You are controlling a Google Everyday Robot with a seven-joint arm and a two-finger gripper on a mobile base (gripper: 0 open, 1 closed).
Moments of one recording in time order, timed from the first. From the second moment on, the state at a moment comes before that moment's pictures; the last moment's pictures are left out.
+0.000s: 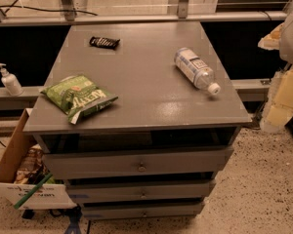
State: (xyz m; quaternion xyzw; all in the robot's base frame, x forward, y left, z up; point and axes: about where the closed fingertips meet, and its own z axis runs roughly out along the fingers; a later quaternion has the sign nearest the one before) arm 0.438 -0.217 0.976 -0.60 0.78 -0.03 0.16
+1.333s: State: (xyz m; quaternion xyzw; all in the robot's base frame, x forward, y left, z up) arm 0.522 -0.186 0.953 -0.60 0.76 0.02 0.25
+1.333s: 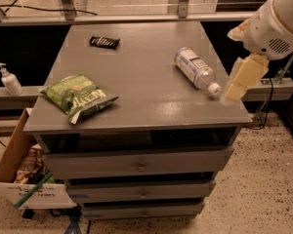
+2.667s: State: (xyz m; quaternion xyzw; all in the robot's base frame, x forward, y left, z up) arm 0.673 -0.039 0.917 -0.60 0.72 0.11 0.32
